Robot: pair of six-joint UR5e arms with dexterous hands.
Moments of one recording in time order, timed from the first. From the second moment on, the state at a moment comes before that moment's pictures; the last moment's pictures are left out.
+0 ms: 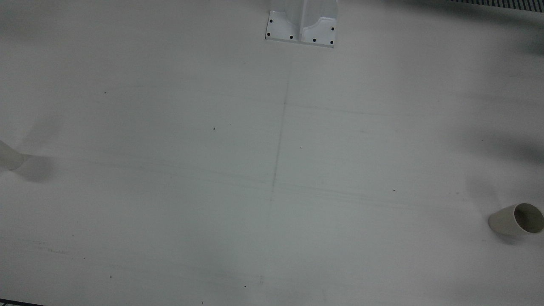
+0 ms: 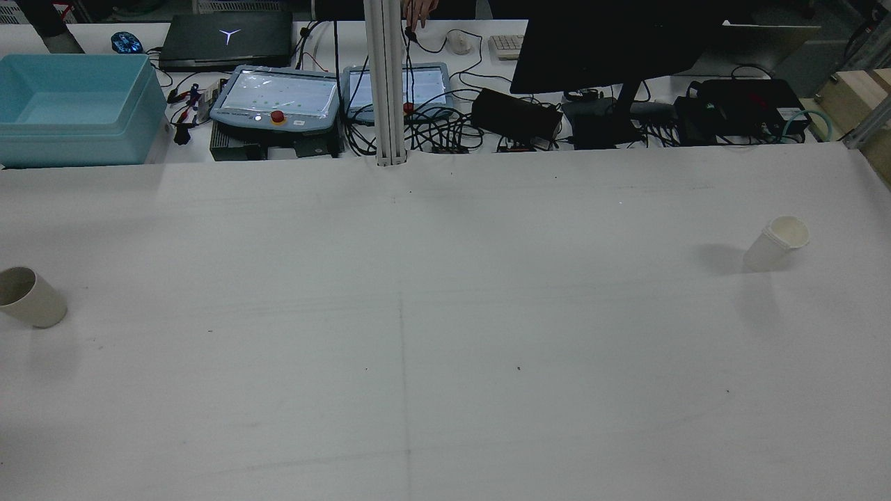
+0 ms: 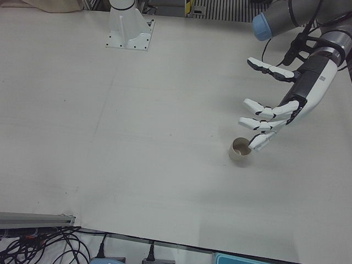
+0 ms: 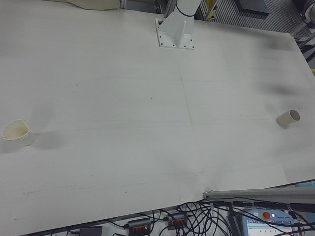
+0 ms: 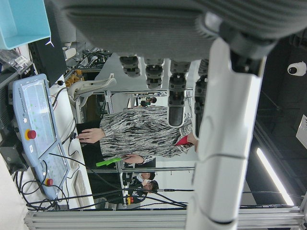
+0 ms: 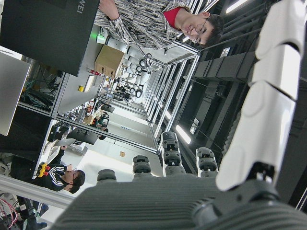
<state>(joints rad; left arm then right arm) -1.46 -1.62 -1.89 0.01 1.83 0.01 1.80 -1.79 2.16 -3.48 -1.59 -0.33</state>
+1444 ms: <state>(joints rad) -1.46 -1.61 -1.95 0.04 1.83 0.01 1.75 -1.84 2.19 -3.48 -1.60 -0.33</state>
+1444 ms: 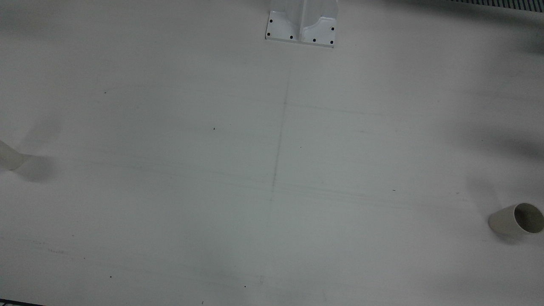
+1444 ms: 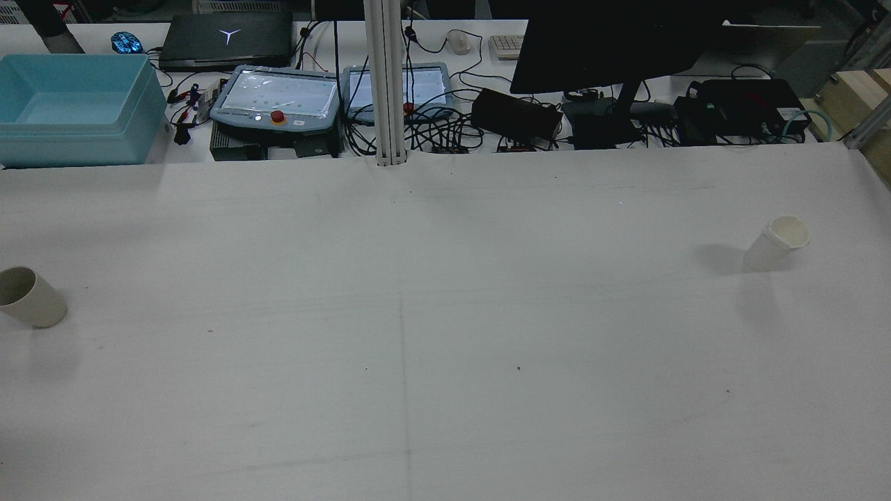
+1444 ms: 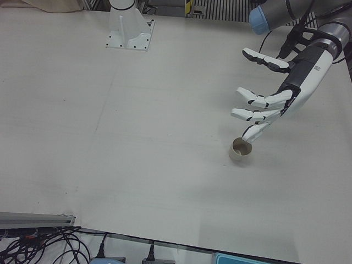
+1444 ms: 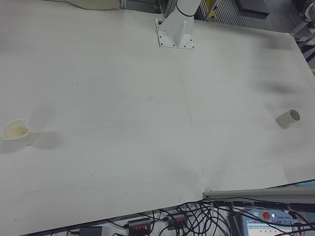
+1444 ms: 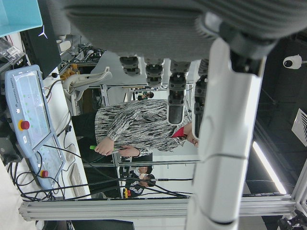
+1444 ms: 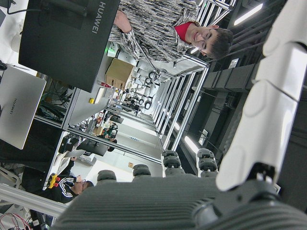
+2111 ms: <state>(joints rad) -1.47 -1.51 -1.97 -0.03 1.83 0.01 1.77 -1.81 2.18 -3.47 -1.60 -0.33</state>
